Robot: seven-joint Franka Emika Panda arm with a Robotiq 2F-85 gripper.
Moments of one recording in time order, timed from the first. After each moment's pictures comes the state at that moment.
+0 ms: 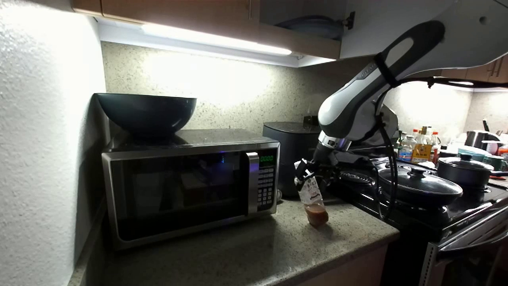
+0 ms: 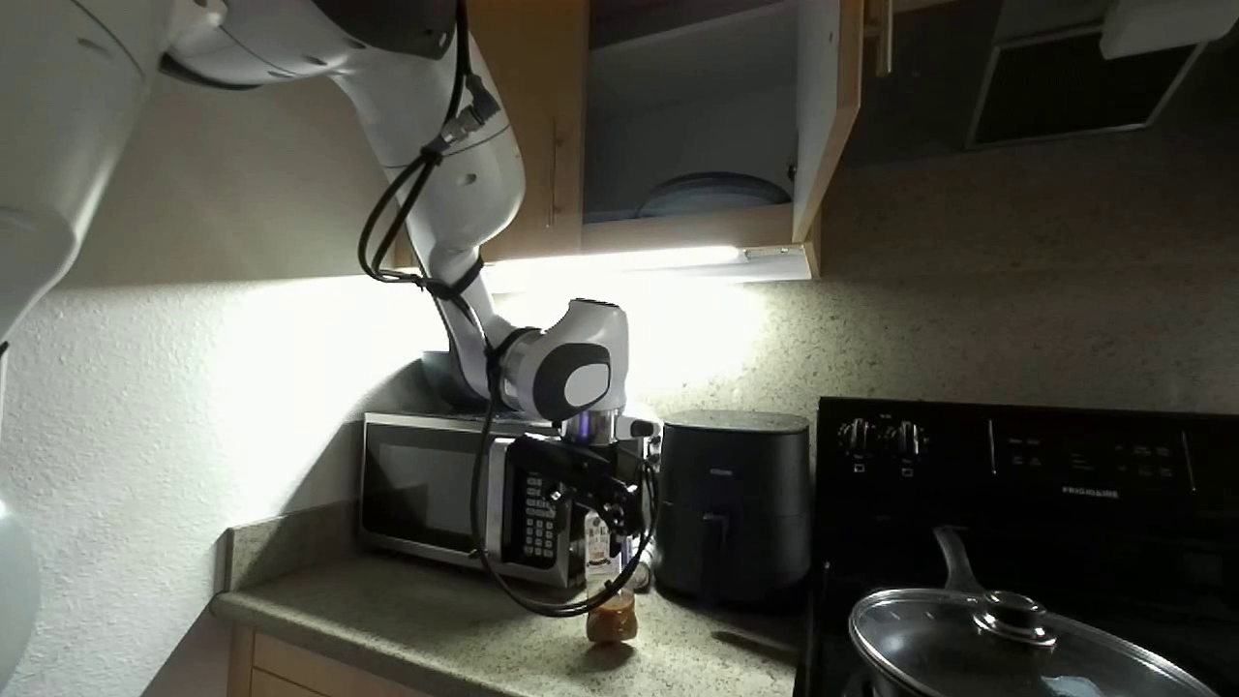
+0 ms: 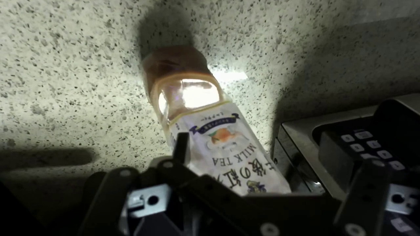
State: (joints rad) arm -0.04 0.22 0.04 -2.16 0.28 2.66 -0.09
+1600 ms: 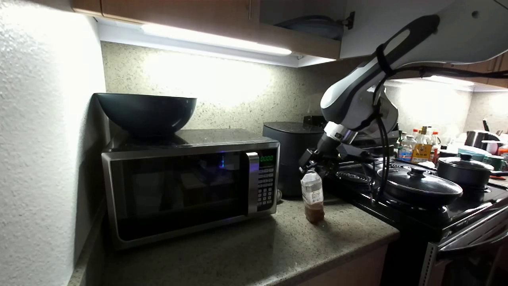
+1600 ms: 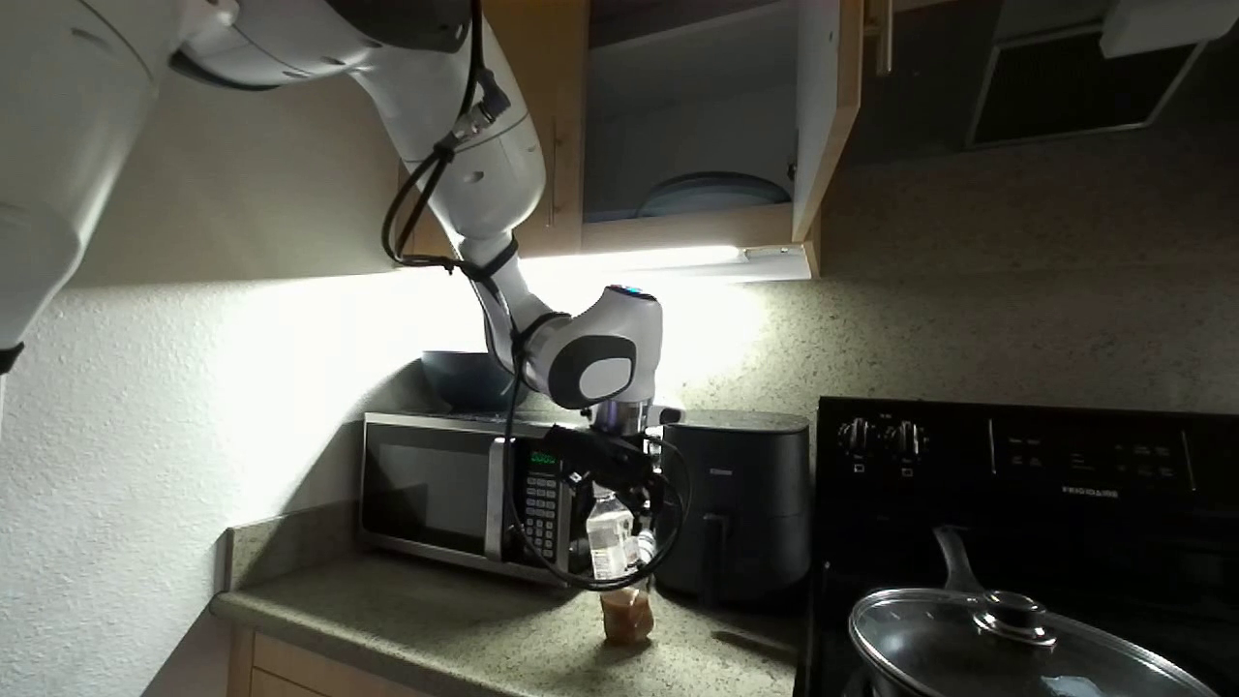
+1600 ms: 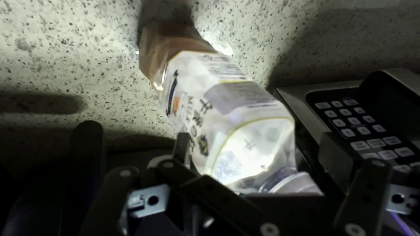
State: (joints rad) arm -0.13 0.23 0.09 -2.10 0.48 2.65 -0.42
